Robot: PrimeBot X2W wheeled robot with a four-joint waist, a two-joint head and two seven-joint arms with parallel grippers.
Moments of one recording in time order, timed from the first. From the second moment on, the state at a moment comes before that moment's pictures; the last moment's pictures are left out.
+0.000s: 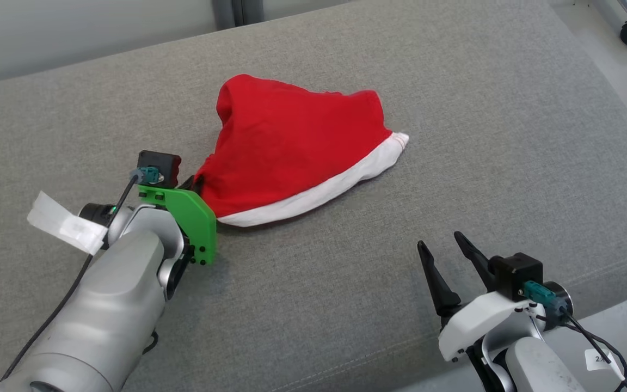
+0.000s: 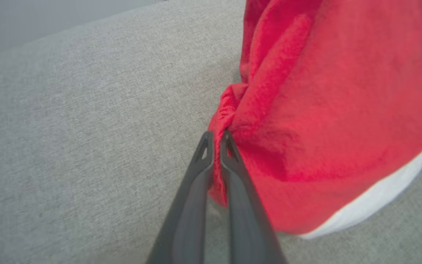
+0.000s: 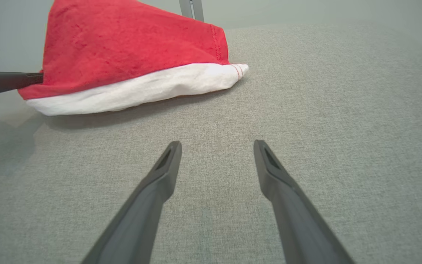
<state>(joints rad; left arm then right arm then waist) -0.88 0.17 -0.94 1.10 -0.87 -0.02 -0.07 -0.17 -0.05 0.19 0.31 0.18 0.13 -0.15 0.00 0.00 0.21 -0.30</state>
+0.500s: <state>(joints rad) -0.87 0.27 -0.93 1.17 -0.86 0.15 -0.05 -0.15 -0.05 0.21 0.31 0.18 0.13 -0.13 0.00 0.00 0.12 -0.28</state>
